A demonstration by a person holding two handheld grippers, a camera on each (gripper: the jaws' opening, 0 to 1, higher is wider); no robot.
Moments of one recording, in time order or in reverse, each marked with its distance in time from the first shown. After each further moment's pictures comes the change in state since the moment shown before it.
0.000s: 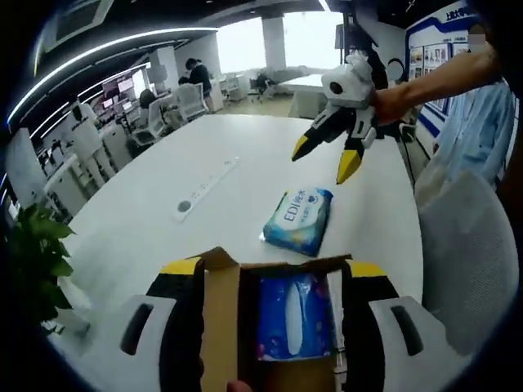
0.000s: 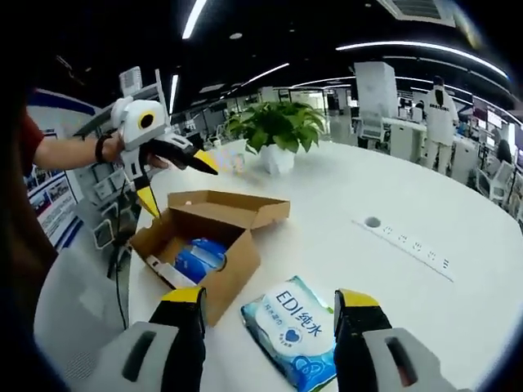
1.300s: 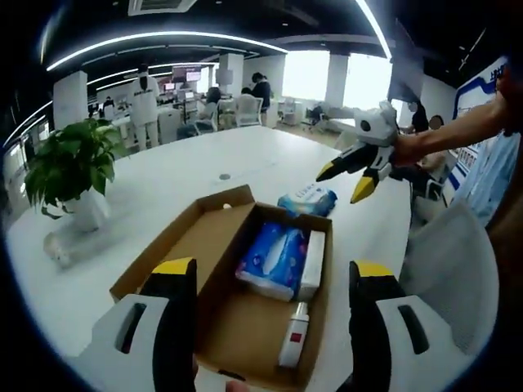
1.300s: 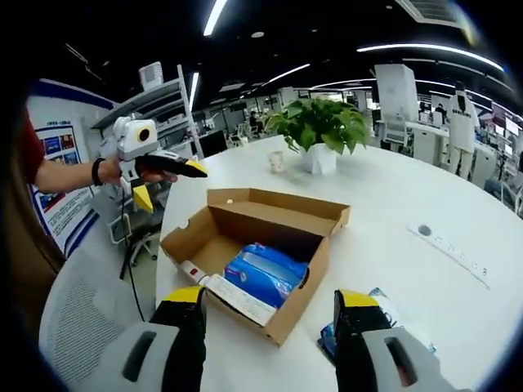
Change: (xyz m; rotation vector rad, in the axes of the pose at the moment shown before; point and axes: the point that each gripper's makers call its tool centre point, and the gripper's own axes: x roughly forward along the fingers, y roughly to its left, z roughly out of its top) left arm -0.108 -0.029 -0.085 -0.284 -0.143 0.168; right arm 0.047 0.099 0.006 -0.061 0.020 0.106
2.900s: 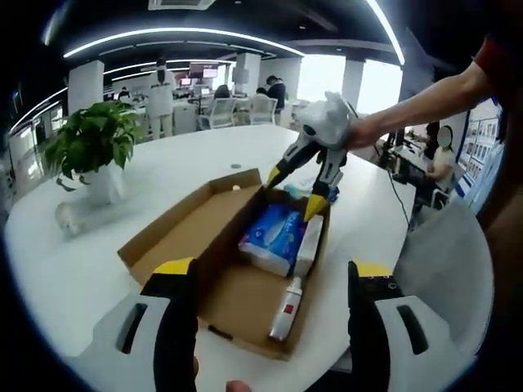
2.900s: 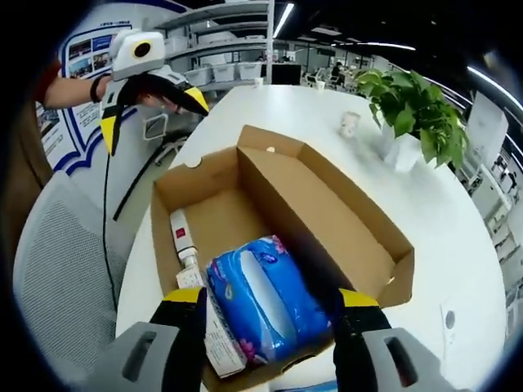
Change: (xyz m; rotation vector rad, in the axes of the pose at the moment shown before) left arm -0.035 0.000 -0.031 -0.065 -0.012 0.052; right arm 0.104 0.008 0.006 -0.458 0.364 0.183
